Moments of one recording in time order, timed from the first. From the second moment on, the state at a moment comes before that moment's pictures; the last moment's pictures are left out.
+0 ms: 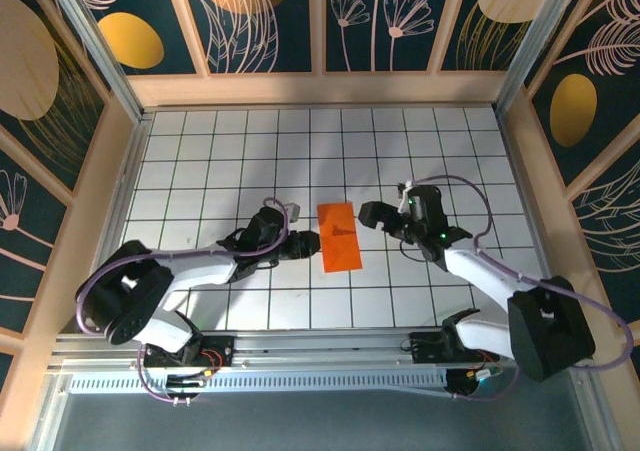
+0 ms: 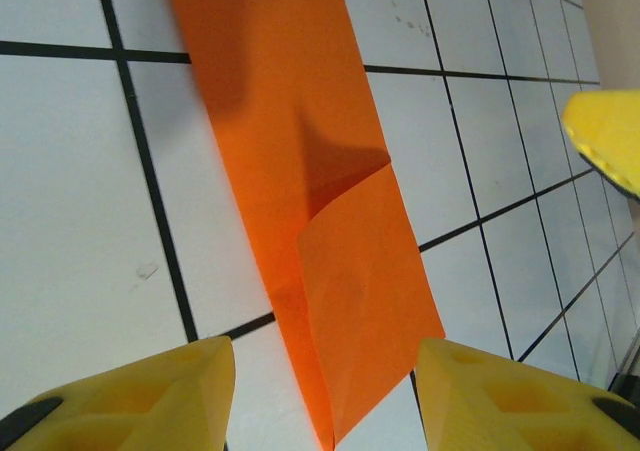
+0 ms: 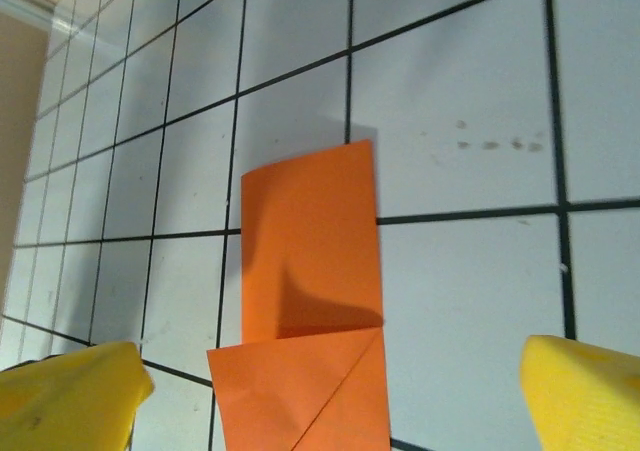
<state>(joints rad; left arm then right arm) -0.74 1.50 0.55 0.30 0.25 -0.81 0.41 1.18 0.51 0.00 -0.28 0.67</state>
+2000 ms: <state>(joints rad) -0.73 1.59 0.50 0.62 0.33 -0.97 0.55 1.67 0.52 0.66 -0.56 0.84</state>
